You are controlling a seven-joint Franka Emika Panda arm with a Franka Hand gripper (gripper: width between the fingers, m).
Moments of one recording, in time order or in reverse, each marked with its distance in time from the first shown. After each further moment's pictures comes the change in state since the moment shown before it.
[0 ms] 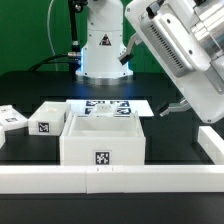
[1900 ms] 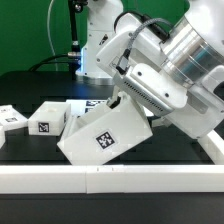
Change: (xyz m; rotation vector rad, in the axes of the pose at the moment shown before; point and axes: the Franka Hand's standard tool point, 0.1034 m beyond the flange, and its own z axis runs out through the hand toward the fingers) arm 0.002 0.027 0.050 -0.196 0.057 -0.256
